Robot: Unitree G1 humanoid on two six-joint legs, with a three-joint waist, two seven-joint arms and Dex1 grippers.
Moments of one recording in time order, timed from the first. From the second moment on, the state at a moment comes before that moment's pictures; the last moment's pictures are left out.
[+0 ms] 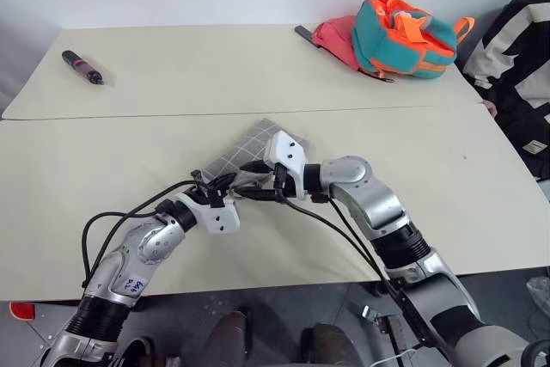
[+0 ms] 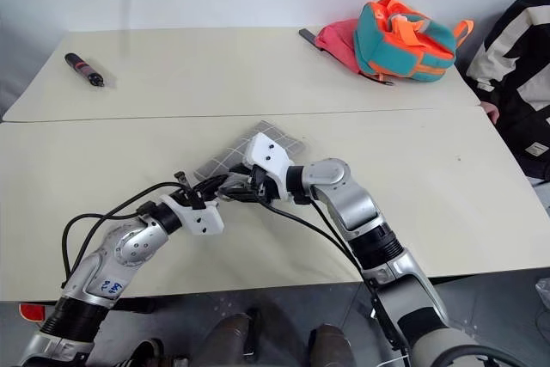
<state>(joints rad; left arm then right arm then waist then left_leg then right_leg) -0.22 0.59 -0.12 -0.05 0.60 -0.34 -0.21 -0.75 -0.26 0.35 0.12 0.18 0.39 0.96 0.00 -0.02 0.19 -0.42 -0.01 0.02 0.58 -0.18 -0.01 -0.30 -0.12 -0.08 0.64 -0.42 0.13</state>
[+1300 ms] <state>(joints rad) -0.21 0.57 -0.14 -0.06 0.58 -0.33 -0.21 -0.70 -0.30 0.34 0.11 0.18 0.22 1.07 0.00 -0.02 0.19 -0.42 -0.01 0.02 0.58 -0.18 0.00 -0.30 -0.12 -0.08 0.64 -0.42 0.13</state>
